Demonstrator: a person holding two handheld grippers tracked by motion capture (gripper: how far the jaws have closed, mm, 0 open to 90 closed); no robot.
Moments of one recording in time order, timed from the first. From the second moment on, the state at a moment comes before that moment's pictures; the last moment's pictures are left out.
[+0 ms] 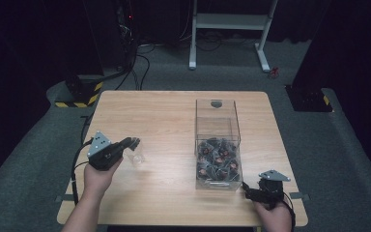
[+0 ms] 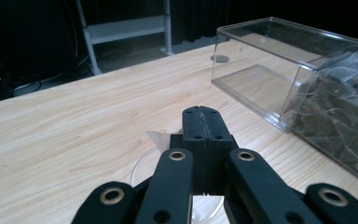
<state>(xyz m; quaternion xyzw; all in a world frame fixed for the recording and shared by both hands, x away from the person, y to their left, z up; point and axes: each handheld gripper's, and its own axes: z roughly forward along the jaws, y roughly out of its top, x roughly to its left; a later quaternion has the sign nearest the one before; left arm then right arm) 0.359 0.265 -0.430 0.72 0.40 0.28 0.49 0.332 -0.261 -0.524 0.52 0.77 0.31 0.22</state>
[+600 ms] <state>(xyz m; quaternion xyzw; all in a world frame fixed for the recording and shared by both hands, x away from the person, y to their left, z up) 0.362 0.267 -0.446 0.73 0.42 0.27 0.47 0.332 -0.261 -0.524 0.52 0.77 0.31 0.22</state>
